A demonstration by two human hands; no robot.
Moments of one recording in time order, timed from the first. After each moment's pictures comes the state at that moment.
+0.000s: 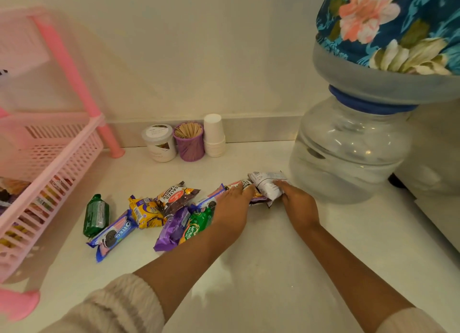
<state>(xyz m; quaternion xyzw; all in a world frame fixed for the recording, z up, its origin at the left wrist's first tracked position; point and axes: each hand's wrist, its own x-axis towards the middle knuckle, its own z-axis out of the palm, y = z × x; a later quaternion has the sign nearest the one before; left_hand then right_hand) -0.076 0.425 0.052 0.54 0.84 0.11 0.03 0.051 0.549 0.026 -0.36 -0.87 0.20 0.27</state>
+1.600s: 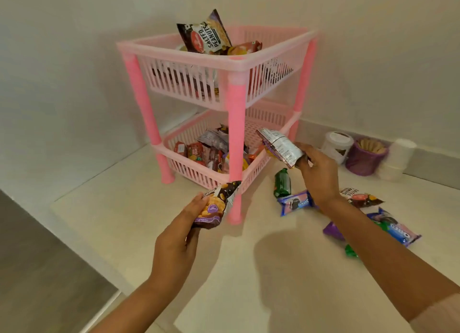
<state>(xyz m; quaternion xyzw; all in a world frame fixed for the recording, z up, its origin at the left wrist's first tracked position) -0.108 -0.052 0.115 0.23 0.82 0.46 -0.23 -0.173 0.256 0.142 -0.02 -0.84 0.41 0.35</state>
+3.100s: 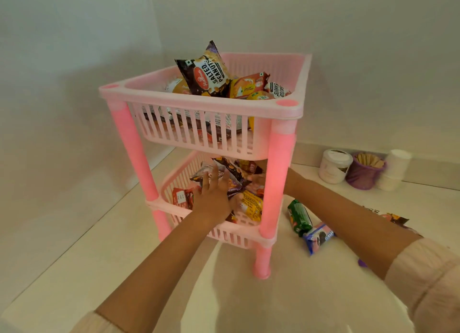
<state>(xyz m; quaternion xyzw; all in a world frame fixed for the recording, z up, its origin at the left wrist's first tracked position) -0.346 0.005 0.147 0.29 0.95 0.12 0.04 -0.284 0.183 0.195 -0.05 -0.93 0.35 0.06</state>
